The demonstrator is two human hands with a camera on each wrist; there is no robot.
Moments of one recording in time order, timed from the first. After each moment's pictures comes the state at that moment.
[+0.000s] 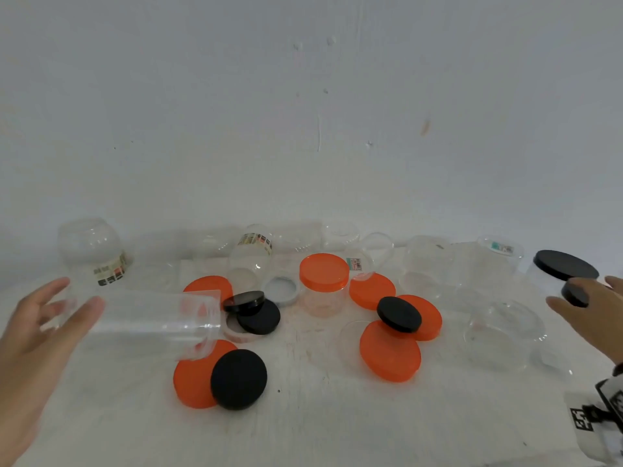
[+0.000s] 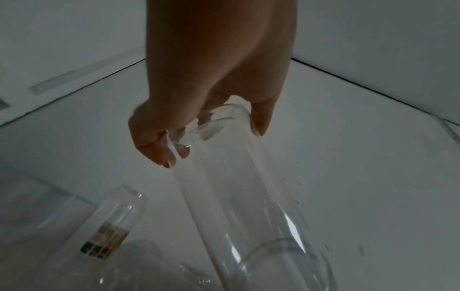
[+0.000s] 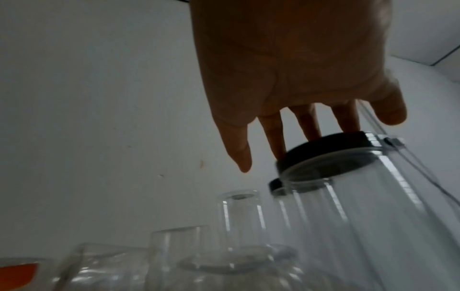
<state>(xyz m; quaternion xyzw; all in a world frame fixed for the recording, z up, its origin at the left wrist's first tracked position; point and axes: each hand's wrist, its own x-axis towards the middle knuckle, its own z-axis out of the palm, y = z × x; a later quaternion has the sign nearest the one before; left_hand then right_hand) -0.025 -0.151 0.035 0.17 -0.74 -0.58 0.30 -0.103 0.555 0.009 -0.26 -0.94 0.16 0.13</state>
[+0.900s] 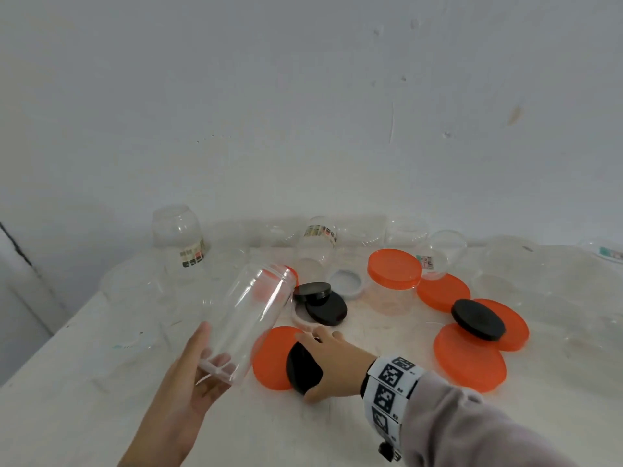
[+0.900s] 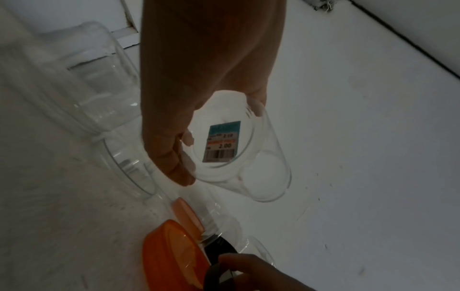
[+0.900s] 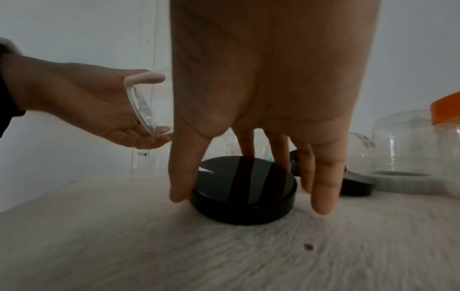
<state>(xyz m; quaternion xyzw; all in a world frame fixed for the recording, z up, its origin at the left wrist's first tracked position) 0.018 -0.114 -0.013 0.29 -0.50 -0.81 0.09 -0.080 0.092 -0.024 0.33 -0.92 0.08 -0.22</state>
